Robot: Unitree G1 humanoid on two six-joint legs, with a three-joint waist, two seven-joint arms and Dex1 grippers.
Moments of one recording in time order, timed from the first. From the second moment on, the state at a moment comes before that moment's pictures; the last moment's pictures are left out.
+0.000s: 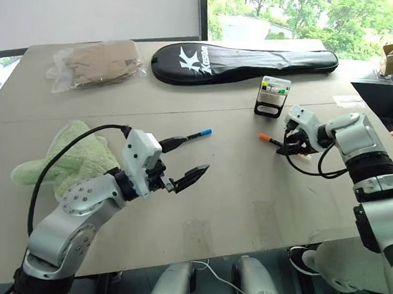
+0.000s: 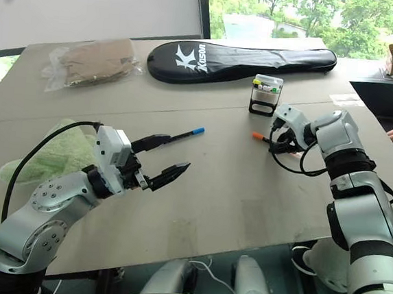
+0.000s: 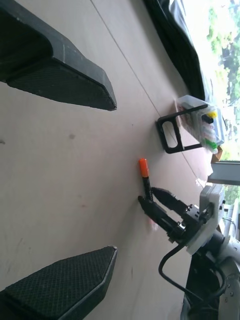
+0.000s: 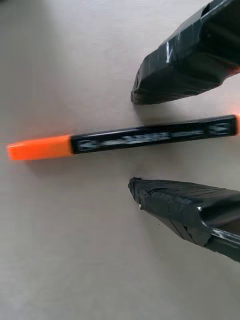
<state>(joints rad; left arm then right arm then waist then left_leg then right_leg) 0.02 0.58 0.11 -0.68 -0.60 0.55 -0.58 -1.08 -0.49 0.31 0.82 -0.18 0.52 1.16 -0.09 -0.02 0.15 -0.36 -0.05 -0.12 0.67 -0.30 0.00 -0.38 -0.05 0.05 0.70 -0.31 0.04</state>
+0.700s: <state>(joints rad) 0.03 0.58 0.11 -0.71 -0.62 0.59 -0.56 -1.12 -0.49 0.26 0.91 -0.13 0.42 1.22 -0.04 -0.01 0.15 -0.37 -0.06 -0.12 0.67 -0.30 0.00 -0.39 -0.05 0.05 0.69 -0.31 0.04</state>
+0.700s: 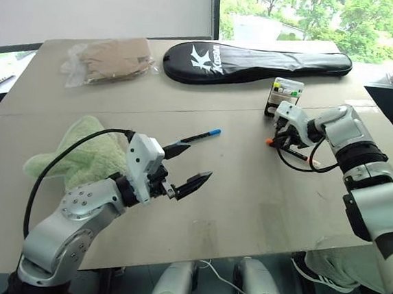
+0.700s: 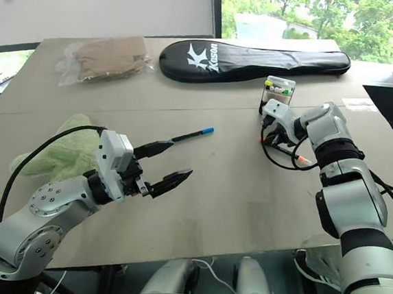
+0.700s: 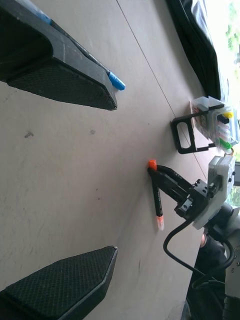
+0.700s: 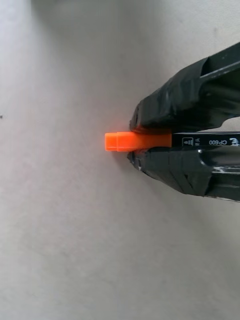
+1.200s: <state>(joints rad) -0.02 0.49 0.12 -0.63 -0.59 0.45 -0.58 -1.02 -0.31 -0.21 0.44 0.17 0.07 0.67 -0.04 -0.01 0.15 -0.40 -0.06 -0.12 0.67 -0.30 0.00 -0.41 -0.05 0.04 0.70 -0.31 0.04</state>
